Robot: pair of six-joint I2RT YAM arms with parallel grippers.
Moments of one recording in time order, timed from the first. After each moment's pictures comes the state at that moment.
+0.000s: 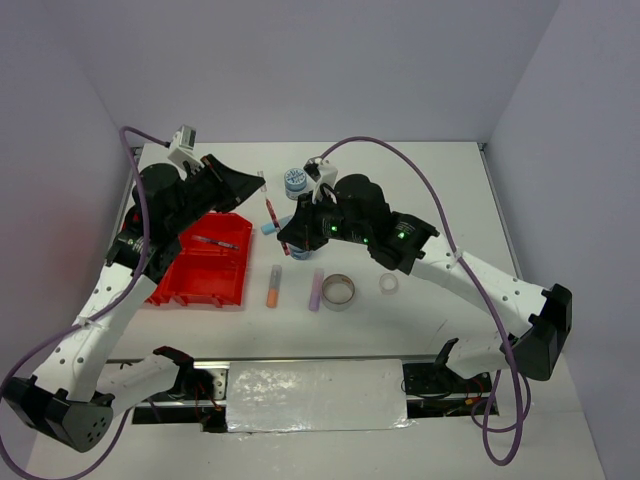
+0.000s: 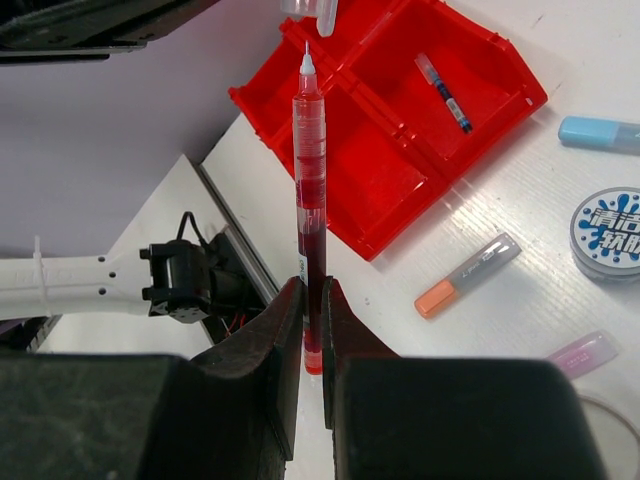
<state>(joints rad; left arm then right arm) -0.34 1.03 1.16 -0.24 0.24 -0.84 0.89 1.34 1.30 -0.29 -0.20 0.51</state>
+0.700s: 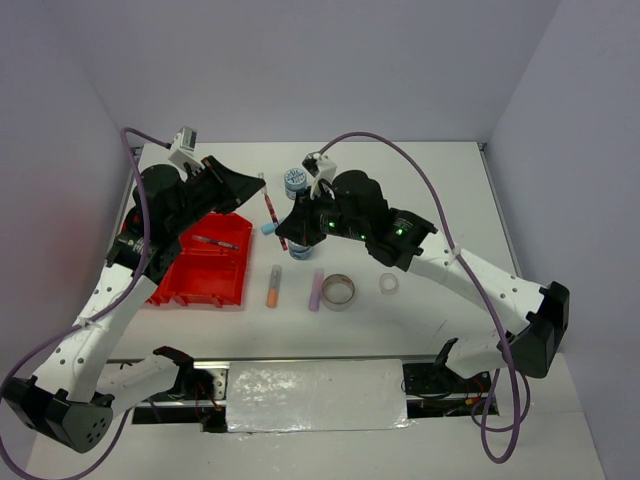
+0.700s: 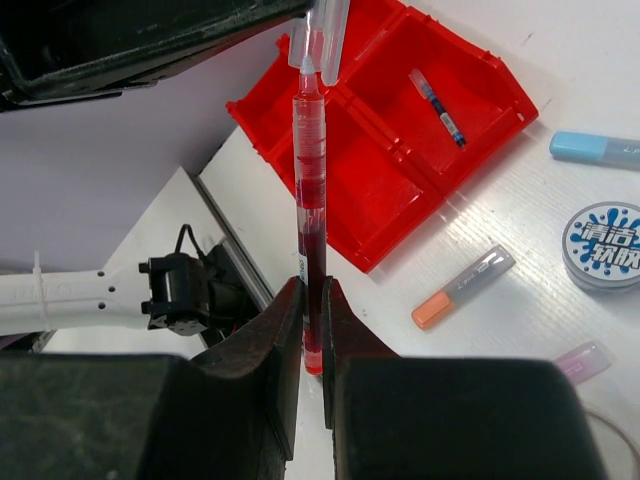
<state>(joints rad) -0.34 1.02 1.15 -0.24 0.24 -0.84 0.89 1.36 1.34 -0.29 -0.18 0.51</state>
